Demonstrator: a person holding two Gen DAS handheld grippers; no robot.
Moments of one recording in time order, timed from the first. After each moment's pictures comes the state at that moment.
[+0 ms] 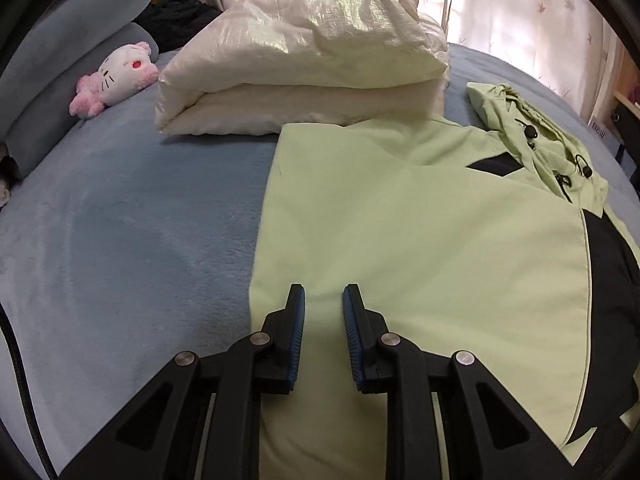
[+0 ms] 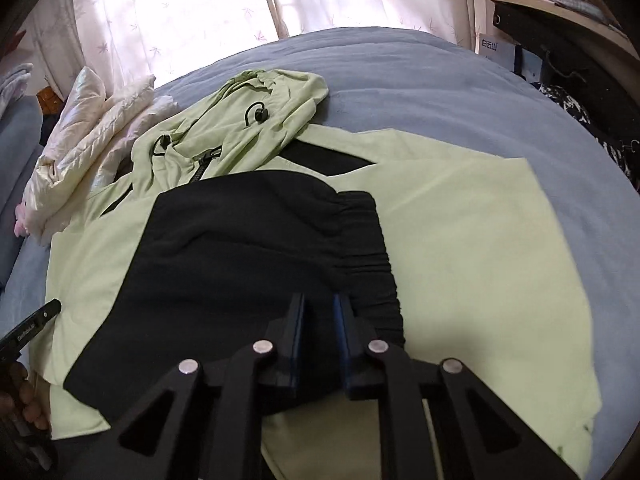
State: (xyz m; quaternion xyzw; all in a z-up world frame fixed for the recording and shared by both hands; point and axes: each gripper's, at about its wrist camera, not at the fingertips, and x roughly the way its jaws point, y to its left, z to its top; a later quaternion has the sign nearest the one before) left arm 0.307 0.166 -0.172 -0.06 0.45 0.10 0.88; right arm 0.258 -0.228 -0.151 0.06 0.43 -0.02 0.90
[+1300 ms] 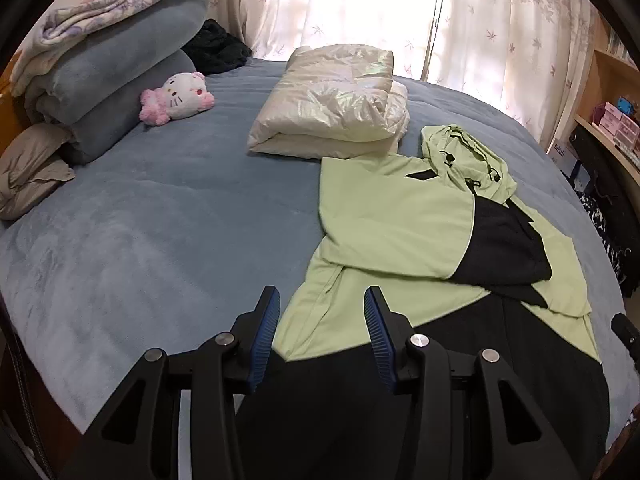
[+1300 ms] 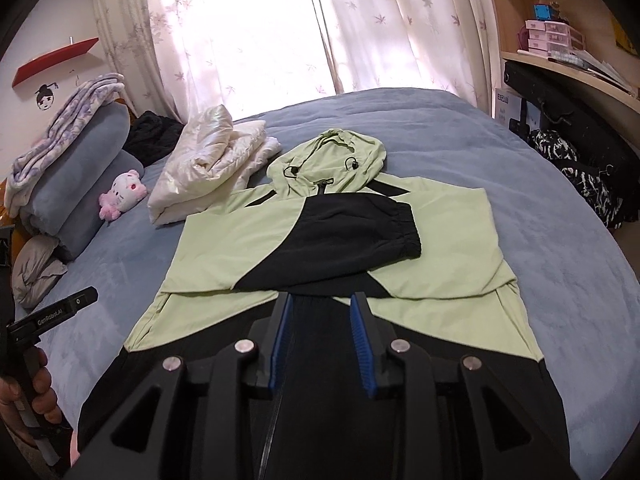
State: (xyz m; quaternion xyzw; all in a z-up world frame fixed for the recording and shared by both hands) left arm 0.079 0.174 -0.028 -0.08 0.41 0.08 0.91; right arm 0.044 -0.172 -0.032 0.06 0.35 0.06 0.93
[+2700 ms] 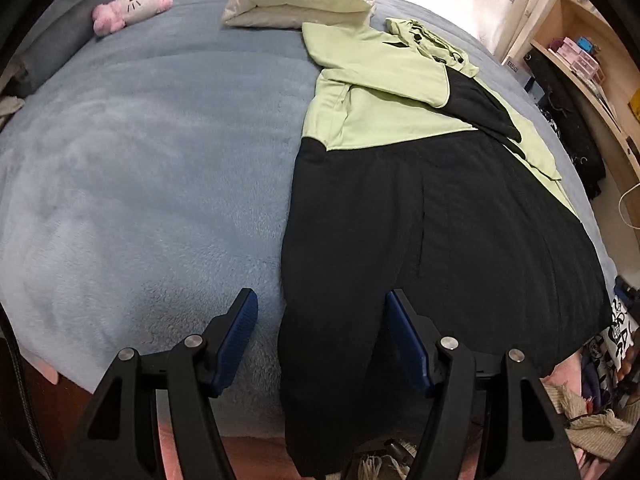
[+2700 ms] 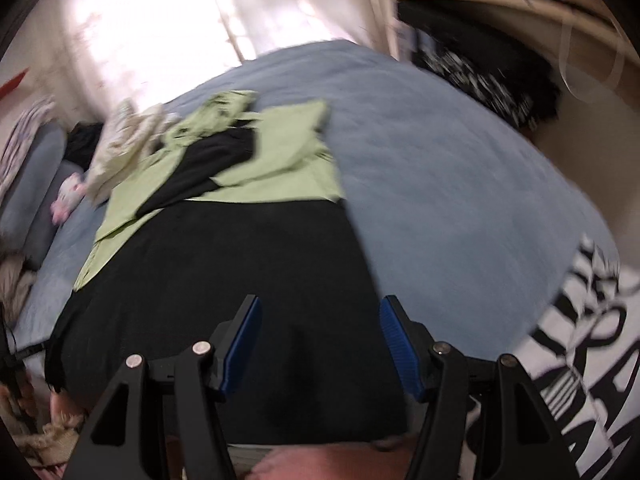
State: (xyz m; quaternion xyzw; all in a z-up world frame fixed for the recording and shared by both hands) left arm -0.018 0.225 -0.125 -0.10 0.54 -0.05 0.84; right arm -0.091 -0.357 -0.091 0.15 0.44 -0.05 0.88
